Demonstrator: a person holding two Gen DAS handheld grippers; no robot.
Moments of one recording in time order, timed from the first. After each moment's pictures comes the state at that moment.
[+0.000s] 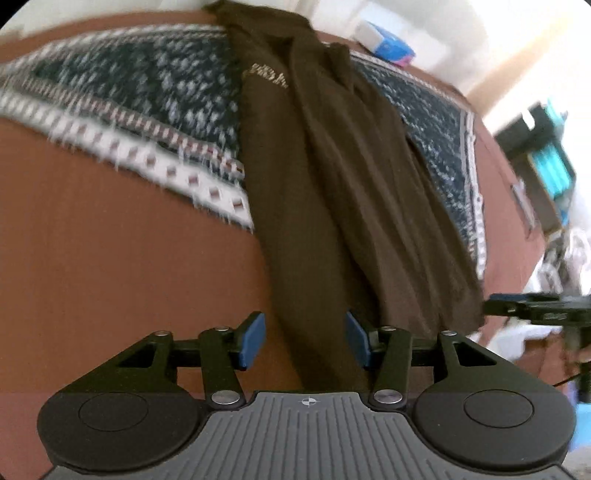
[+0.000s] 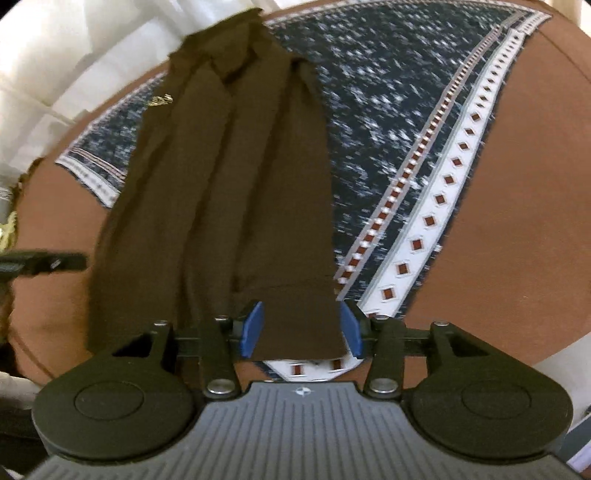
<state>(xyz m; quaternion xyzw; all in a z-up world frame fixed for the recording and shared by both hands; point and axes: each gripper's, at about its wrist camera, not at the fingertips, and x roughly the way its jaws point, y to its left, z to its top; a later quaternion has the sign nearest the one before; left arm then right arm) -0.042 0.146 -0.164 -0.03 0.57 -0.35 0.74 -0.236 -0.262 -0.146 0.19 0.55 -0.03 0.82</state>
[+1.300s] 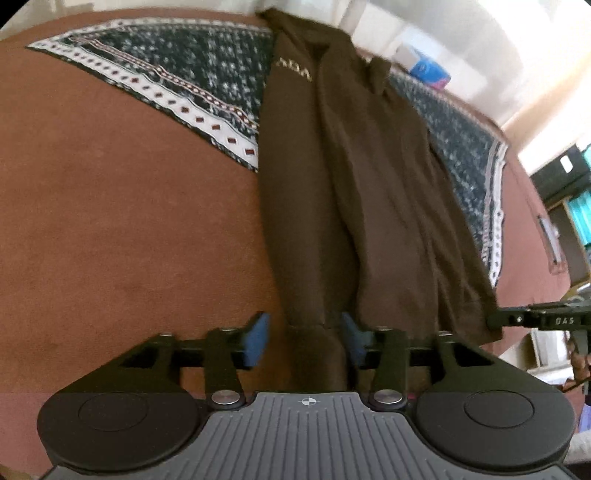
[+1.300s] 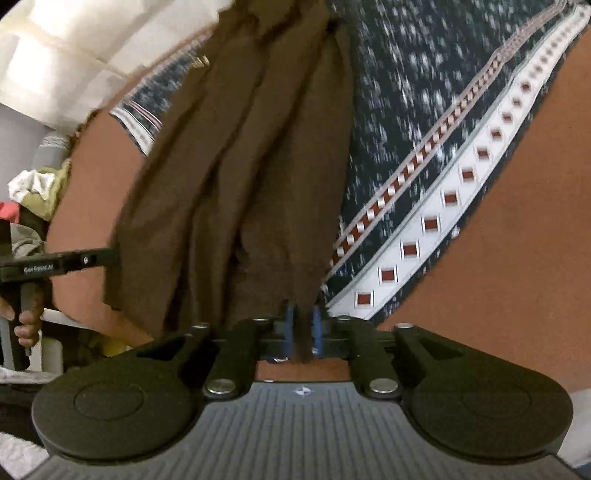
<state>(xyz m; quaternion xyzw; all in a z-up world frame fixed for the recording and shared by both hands) -0.108 0.146 -0.163 -0.06 0.56 -0.27 0.78 -0.238 -0.303 -0.168 0.21 0.56 0.12 0.79</state>
